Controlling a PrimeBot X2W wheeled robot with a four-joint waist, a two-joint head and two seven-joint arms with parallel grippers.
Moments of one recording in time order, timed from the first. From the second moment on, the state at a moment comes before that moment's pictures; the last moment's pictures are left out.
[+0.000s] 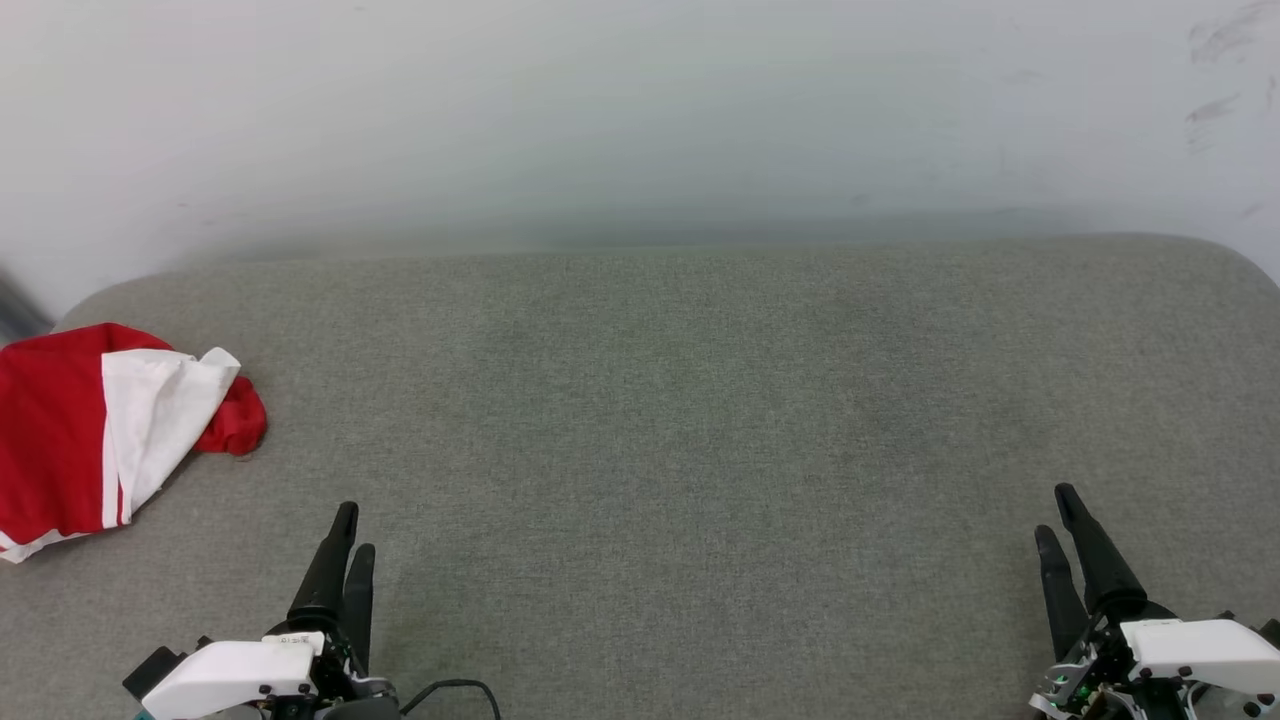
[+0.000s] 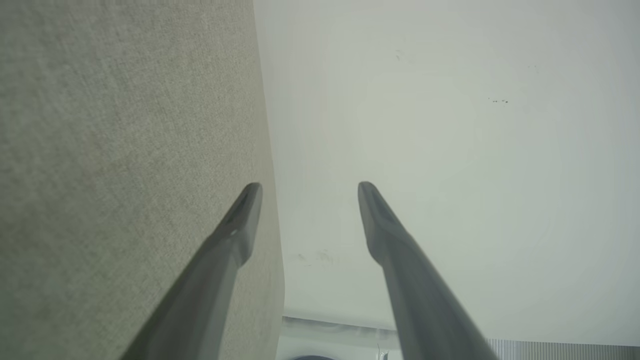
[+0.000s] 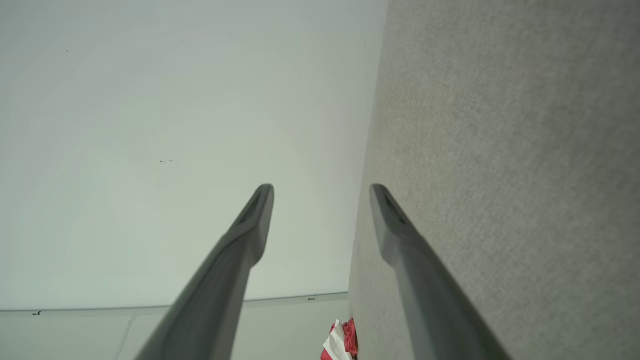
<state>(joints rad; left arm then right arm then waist) -0.05 0.05 0.10 0.28 -1.61 -0.13 0.09 -0.05 -0.05 -0.10 0.29 1.59 0.13 0.09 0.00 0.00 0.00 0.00</state>
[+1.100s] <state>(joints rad) -0.04 0.05 0.26 0.19 -1.22 -0.13 -0.05 -0.05 -0.05 -0.06 0.12 0.88 0.13 -0.05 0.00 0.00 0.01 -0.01</state>
